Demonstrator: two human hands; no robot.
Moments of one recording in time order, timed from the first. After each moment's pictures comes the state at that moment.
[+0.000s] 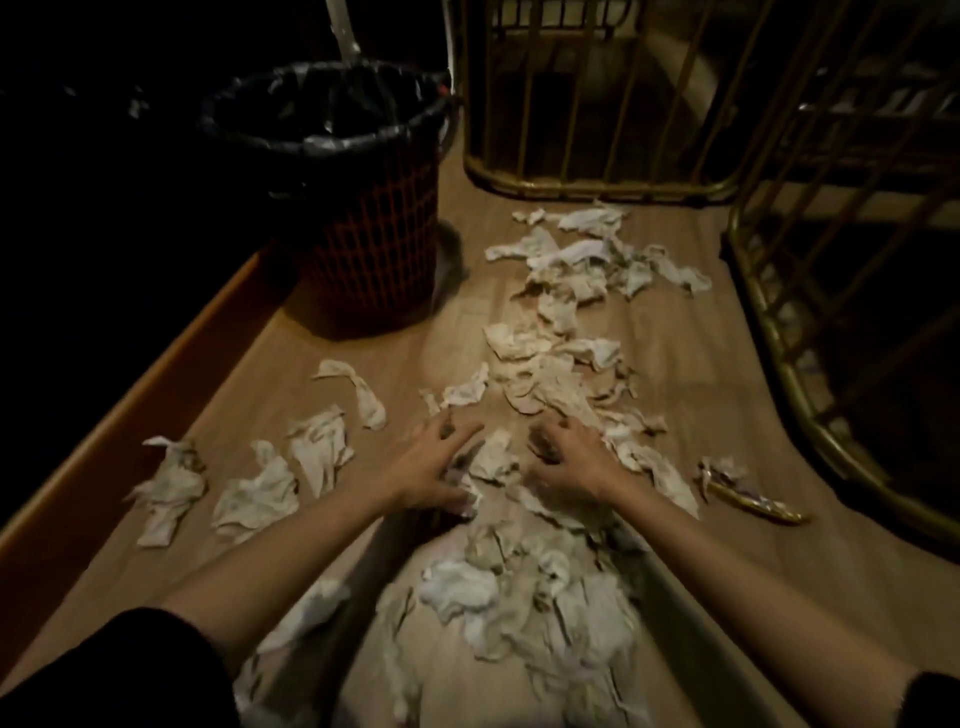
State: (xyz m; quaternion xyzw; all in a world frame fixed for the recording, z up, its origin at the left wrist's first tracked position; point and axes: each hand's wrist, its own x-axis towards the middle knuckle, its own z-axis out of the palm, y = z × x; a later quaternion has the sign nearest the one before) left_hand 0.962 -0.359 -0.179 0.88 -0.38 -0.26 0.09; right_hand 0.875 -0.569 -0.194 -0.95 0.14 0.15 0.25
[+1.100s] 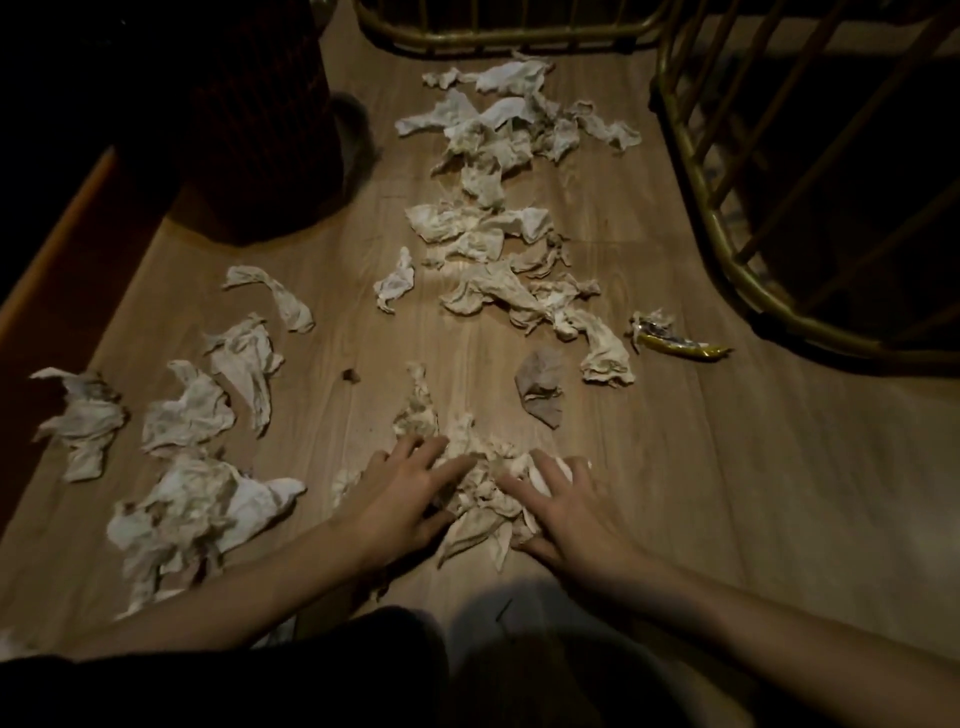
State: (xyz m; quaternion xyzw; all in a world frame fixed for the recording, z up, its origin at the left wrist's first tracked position) left_hand 0.814 -0.324 -0.206 0.83 -0.53 -0.15 0.02; right_hand 0.664 -0.497 -0.202 -0.97 0.08 0.16 0.17
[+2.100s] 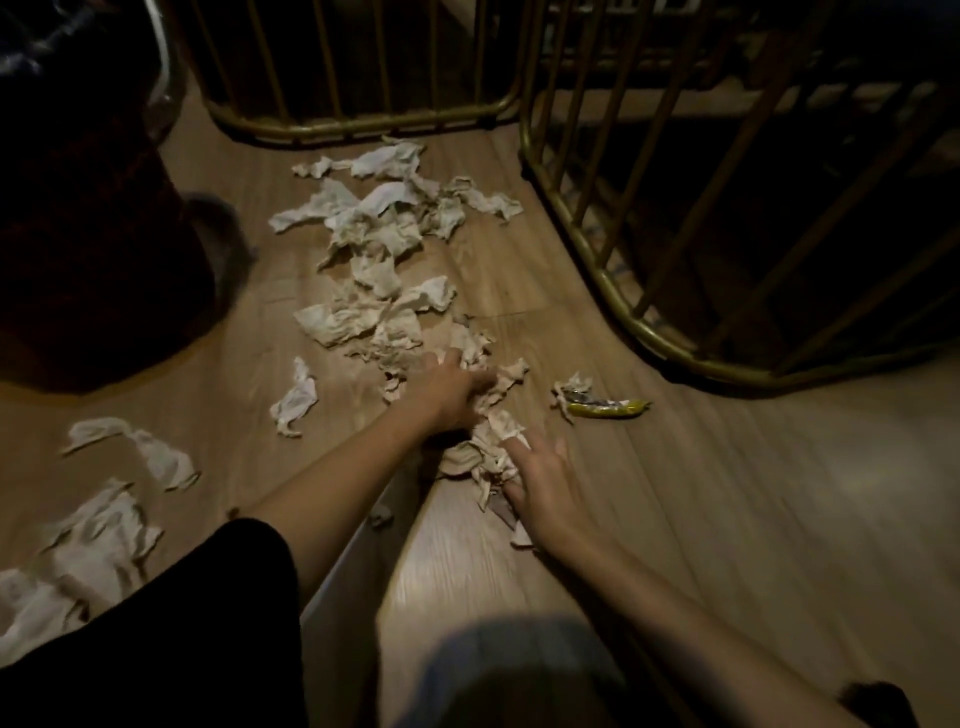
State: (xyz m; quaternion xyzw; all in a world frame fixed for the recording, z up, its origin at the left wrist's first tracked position) left_hand 0.940 -0.563 -0.204 0.82 -0.54 -0.18 0.00; right_hand 0.754 -0.578 -0.235 -0.92 0.32 -0.08 0.22
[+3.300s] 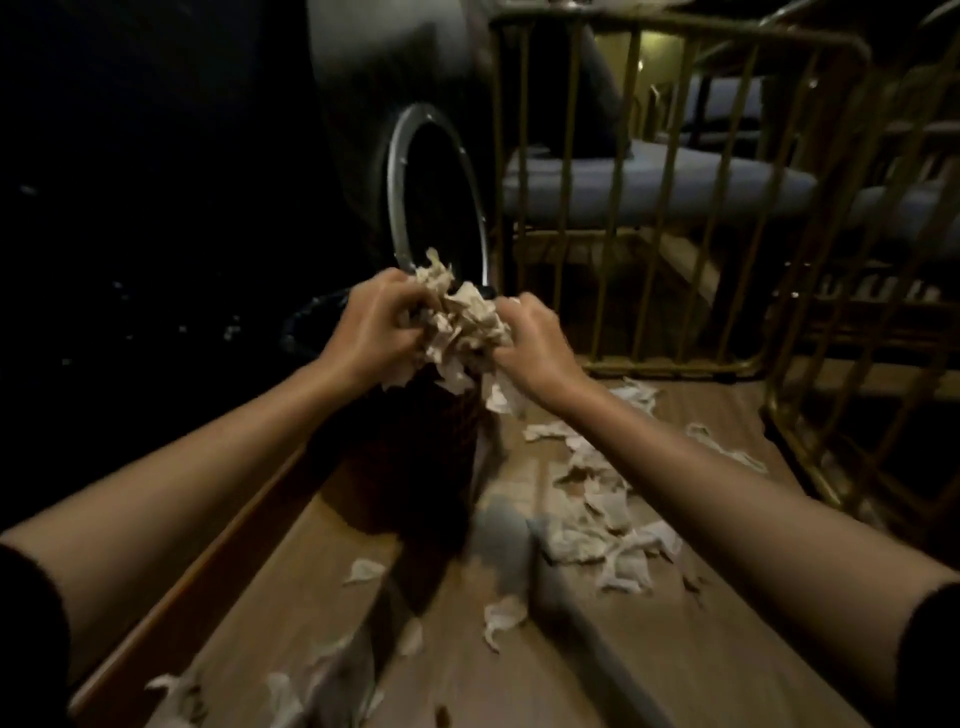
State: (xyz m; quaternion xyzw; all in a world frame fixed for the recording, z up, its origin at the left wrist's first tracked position) left_hand 1.141 -0.371 0.079 0.85 -0.38 0.26 0.27; right_hand 1.086 -0.547 0.042 -0.92 -0.01 -0.29 0.27
